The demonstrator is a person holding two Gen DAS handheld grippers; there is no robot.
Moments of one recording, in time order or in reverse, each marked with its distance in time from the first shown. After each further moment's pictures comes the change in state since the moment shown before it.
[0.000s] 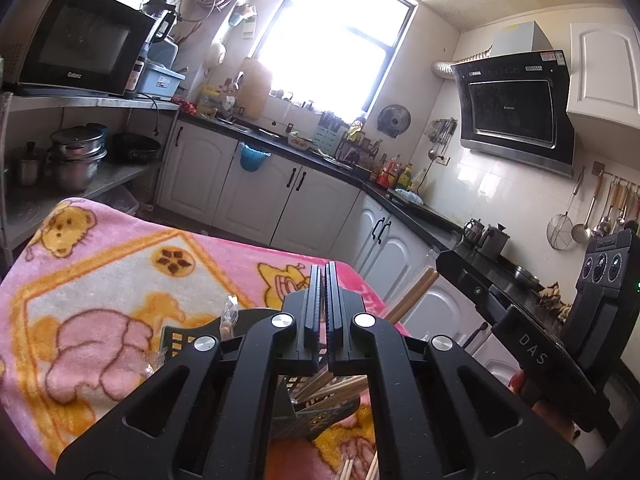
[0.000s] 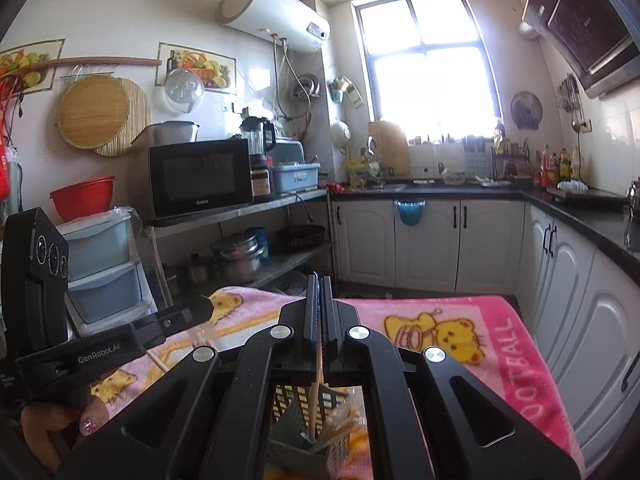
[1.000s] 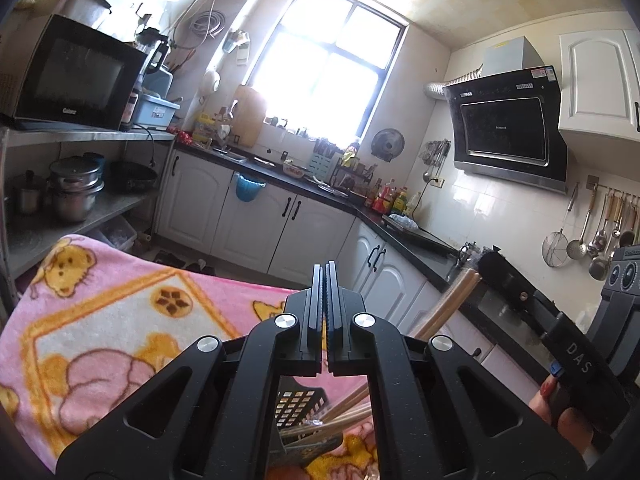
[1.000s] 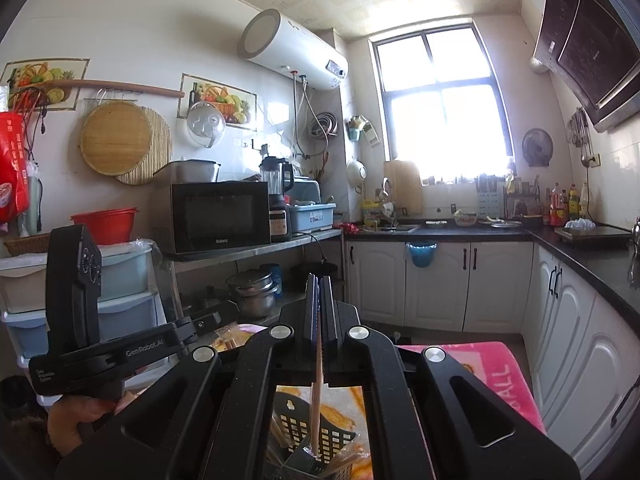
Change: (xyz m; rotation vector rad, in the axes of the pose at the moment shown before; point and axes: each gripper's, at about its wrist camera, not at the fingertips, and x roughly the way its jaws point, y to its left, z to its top) left arm -0.014 -0.015 0.036 0.020 -0.089 -0.010; right arm -0.040 0.008 0.045 -0.048 -0.129 0.045
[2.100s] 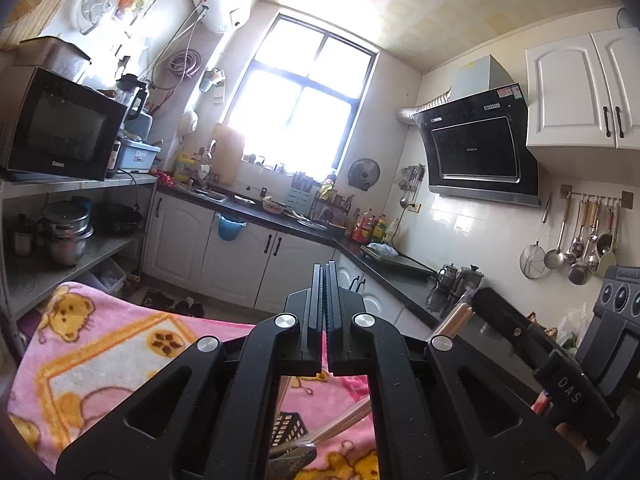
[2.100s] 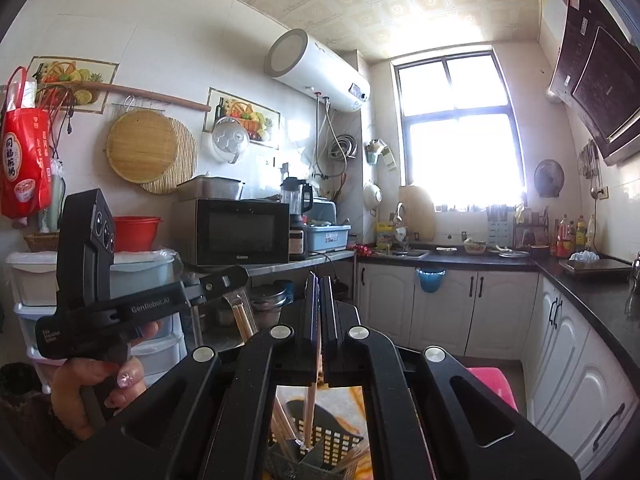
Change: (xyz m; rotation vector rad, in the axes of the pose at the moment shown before) left arm -0.053 -0.033 0.038 0.069 -0.114 -0.061; right arm -0.054 0.017 0.035 -0.068 -0.077 0.049
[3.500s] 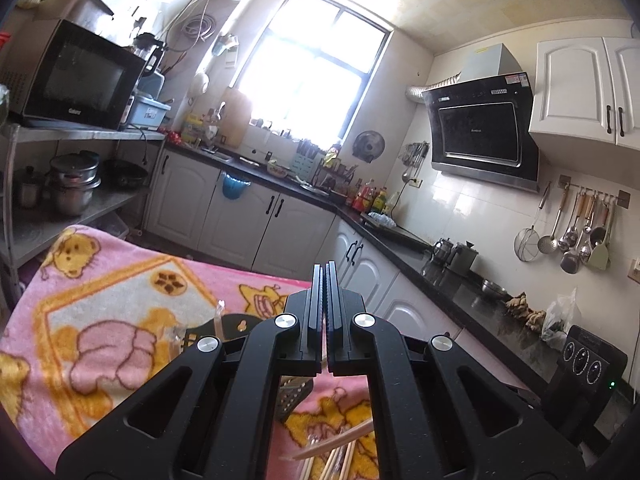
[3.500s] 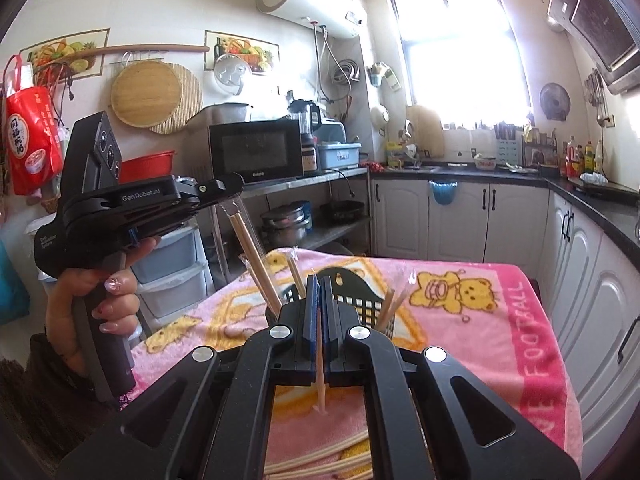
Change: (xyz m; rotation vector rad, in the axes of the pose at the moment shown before) left arm -0.033 0.015 -0.048 -0.072 0.105 -0.006; right arm -0.044 0.021 -0.091 0.084 0.252 0.064
